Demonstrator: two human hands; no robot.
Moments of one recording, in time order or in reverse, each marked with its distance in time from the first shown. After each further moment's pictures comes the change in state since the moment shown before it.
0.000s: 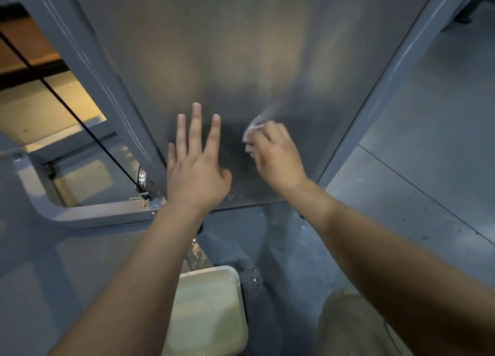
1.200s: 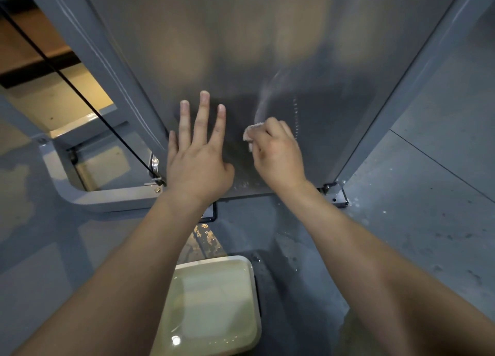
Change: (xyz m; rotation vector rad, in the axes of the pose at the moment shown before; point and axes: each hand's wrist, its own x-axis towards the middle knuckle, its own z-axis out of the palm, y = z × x) left_hand 0.000 -0.023 0.027 0.159 -0.019 0.010; right_hand -0.030 -0.019 0.043 0.043 0.056 0.119
